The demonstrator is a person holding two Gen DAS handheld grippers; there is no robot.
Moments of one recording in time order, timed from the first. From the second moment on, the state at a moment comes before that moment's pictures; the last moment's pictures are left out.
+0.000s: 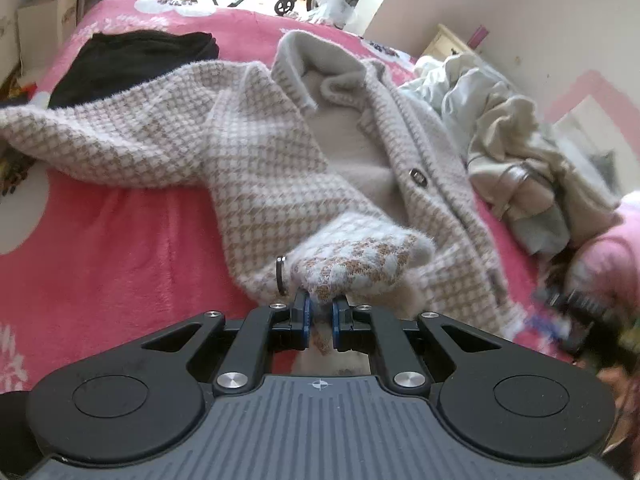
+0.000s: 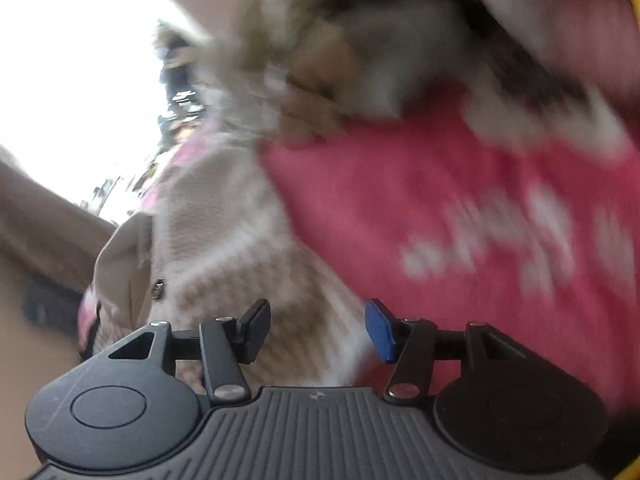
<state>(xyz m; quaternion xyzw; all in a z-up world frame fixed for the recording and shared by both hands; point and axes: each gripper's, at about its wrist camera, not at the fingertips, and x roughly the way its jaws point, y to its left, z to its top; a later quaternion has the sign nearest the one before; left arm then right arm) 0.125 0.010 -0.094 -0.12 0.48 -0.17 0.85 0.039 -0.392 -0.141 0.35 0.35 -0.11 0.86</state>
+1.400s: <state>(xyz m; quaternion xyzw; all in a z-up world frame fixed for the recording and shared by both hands) 0.119 -0.020 -0.134 0.00 0.50 -0.17 0.85 0.287 -0.472 0.075 0.01 0.19 -0.24 0.95</state>
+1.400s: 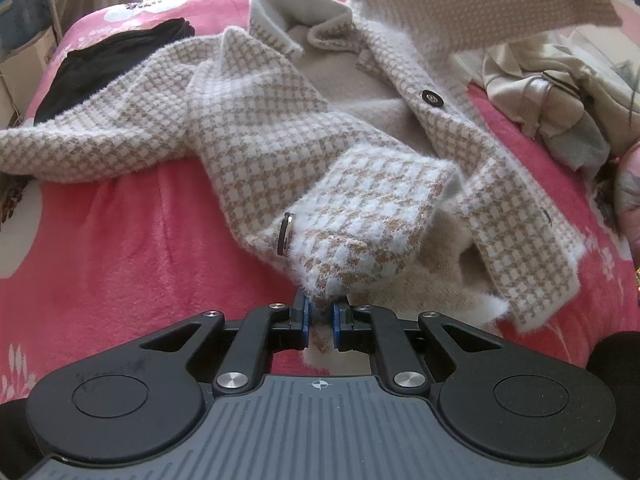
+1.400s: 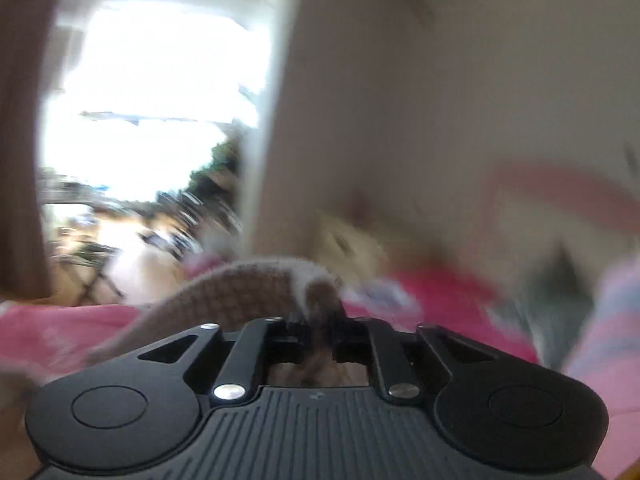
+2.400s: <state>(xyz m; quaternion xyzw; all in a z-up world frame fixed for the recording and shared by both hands) 0.125 -0.047 -0.163 0.03 0.53 -0.14 0.83 0.040 -0.397 -0.227 0.62 0.43 -0.01 0.66</state>
